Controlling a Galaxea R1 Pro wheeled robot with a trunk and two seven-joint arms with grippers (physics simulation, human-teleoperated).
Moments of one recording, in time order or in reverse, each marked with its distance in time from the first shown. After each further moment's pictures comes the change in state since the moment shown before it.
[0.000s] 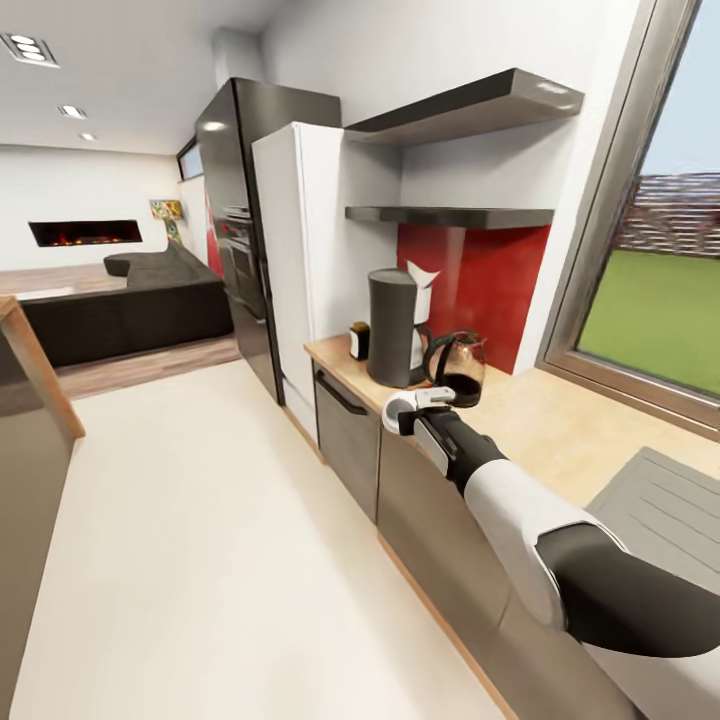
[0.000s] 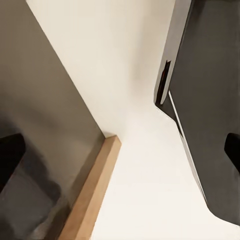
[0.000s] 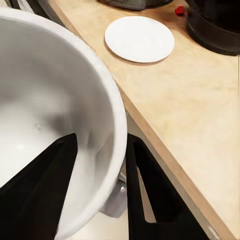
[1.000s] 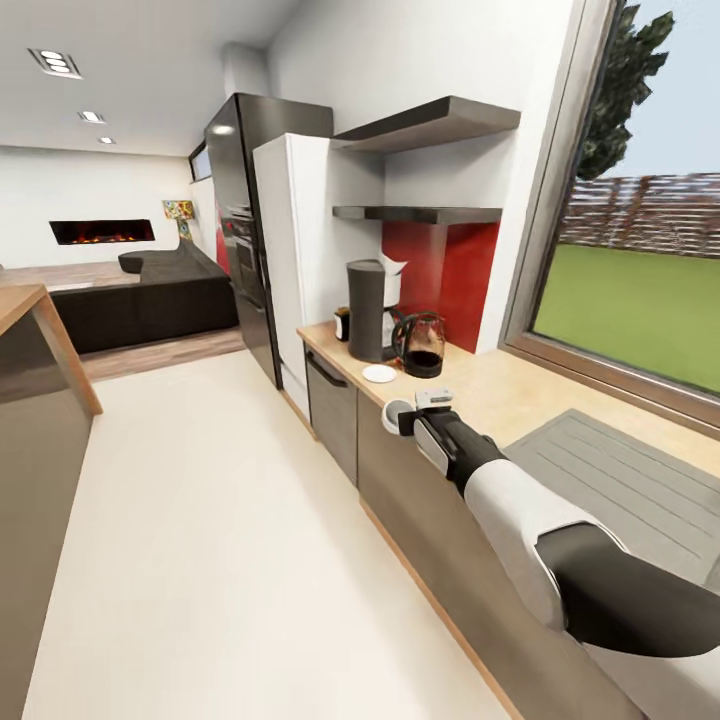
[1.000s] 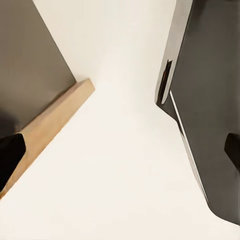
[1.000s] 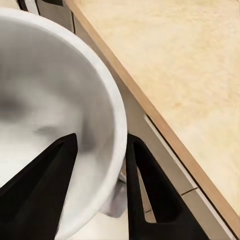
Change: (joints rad) left arm 0.000 0.002 0.000 0.000 0.000 0.001 0.002; right arm 0.000 0.000 0.001 0.004 0.002 0.000 0.003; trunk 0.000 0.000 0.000
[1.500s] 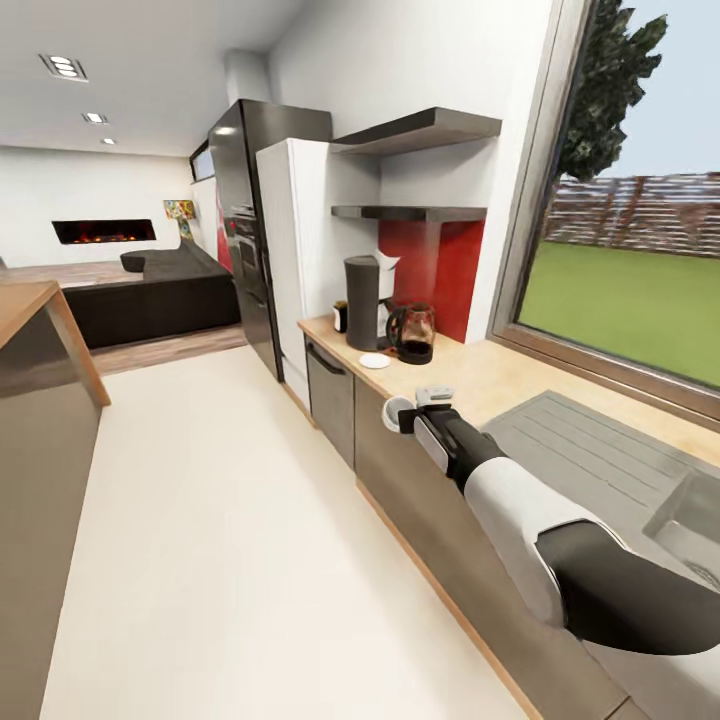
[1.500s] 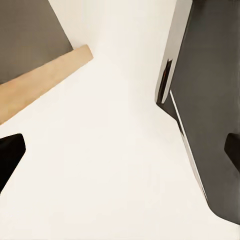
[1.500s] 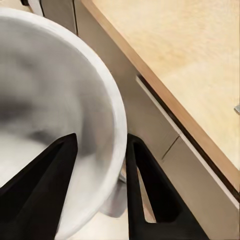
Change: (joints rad) left arm 0.000 0.000 0.000 0.000 0.000 0.001 0.000; right arm -0.007 0.000 -0.001 -0.001 -0.003 0.001 -0.004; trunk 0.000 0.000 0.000
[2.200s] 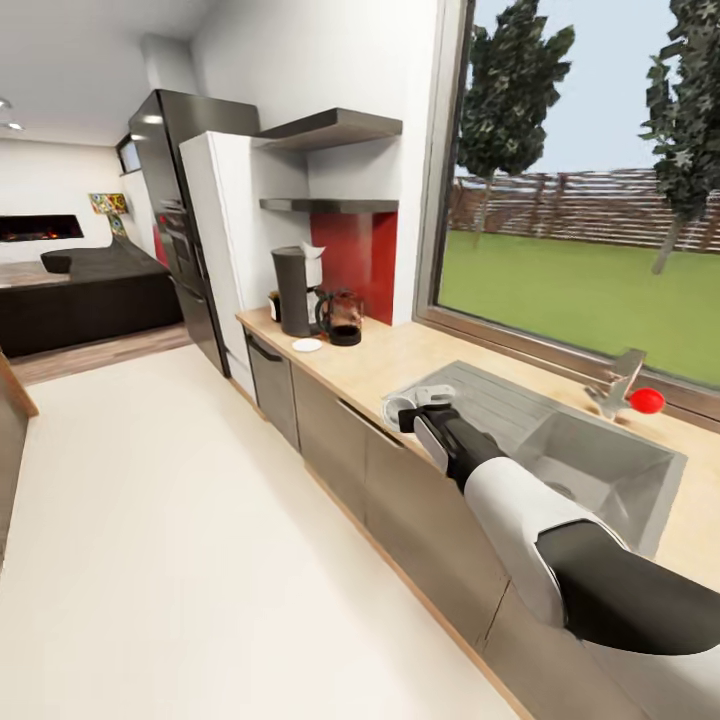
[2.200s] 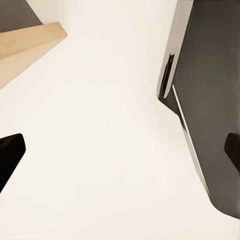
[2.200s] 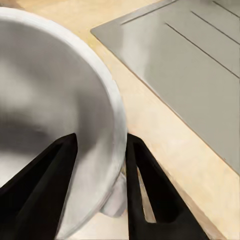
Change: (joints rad) left arm 0.000 0.001 0.000 0.000 -0.002 0.000 0.000; right arm 0.000 0.000 0.000 -0.002 0.000 0.000 -0.004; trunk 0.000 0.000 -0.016
